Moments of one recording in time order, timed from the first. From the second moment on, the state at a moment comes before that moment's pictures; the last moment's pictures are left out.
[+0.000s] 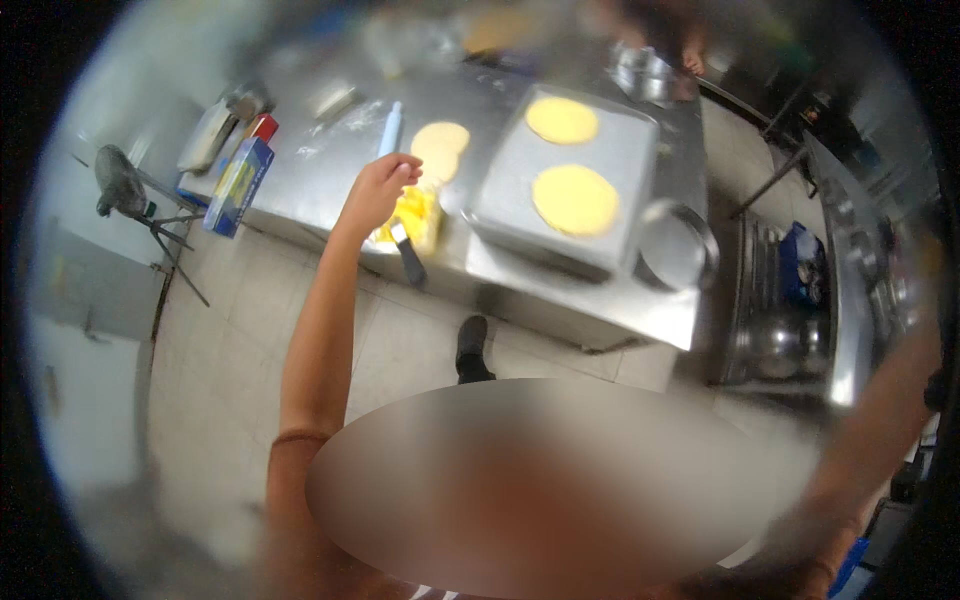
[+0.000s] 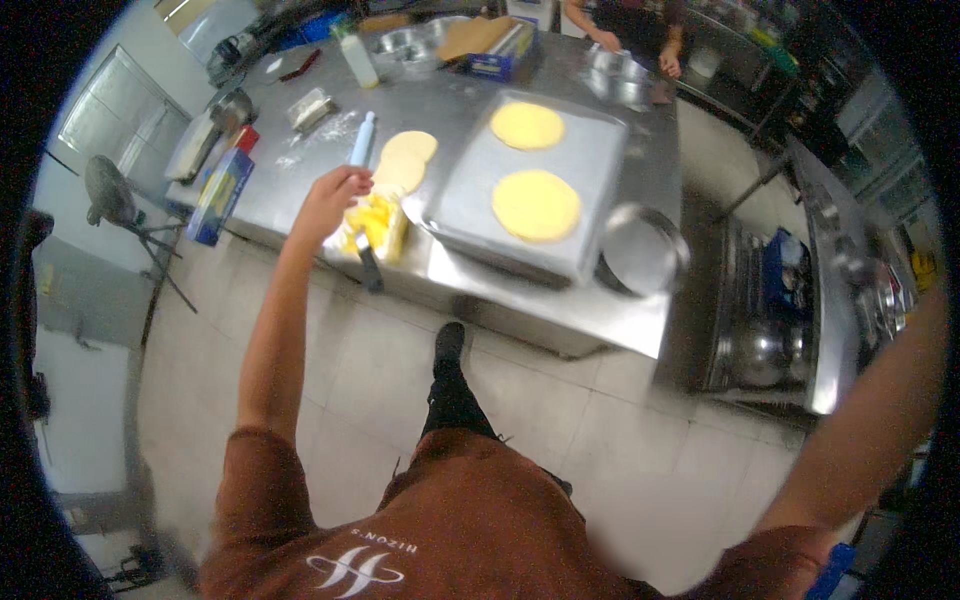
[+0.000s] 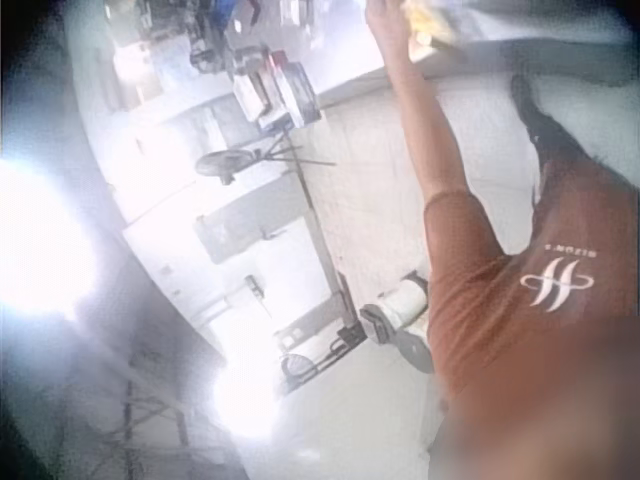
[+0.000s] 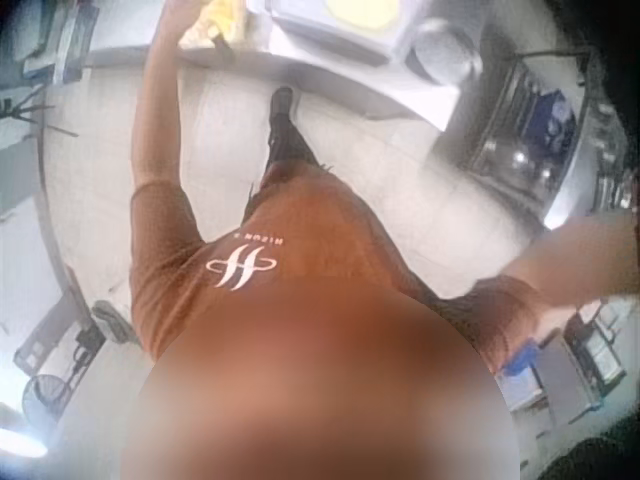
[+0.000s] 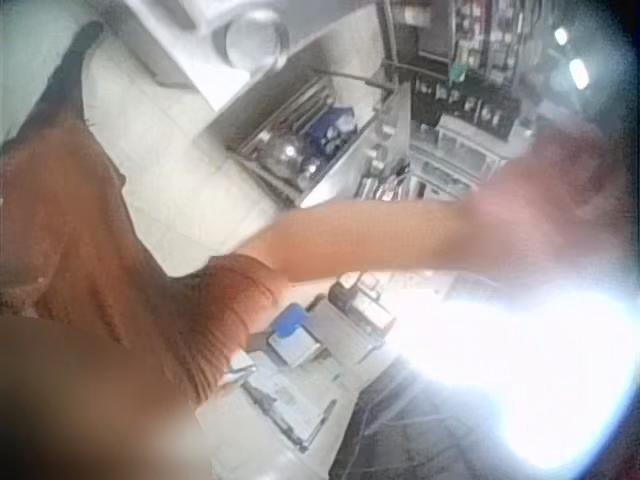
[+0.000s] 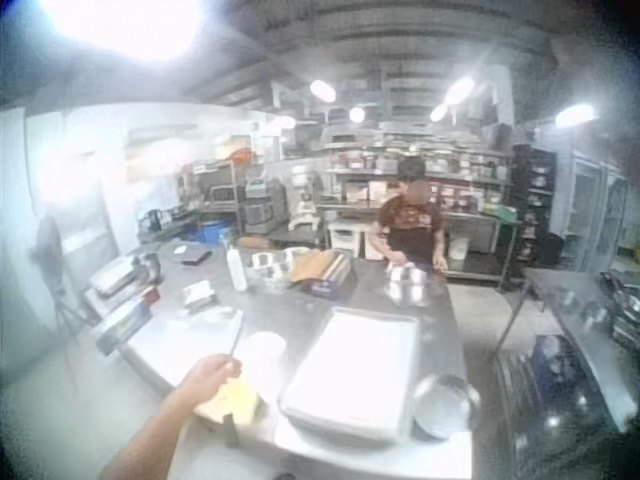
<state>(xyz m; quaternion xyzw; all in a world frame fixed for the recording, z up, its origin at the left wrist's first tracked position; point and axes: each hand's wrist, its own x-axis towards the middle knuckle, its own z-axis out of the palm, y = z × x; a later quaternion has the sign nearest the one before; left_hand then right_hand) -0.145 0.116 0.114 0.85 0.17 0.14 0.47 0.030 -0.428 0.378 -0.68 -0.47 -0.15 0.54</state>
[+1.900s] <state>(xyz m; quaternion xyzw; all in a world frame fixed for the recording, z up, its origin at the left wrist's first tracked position) -0.018 -0.059 0.031 0.20 0.41 -0.12 0.88 0.056 -0.200 0.107 -0.64 -0.13 0.35 0.67</state>
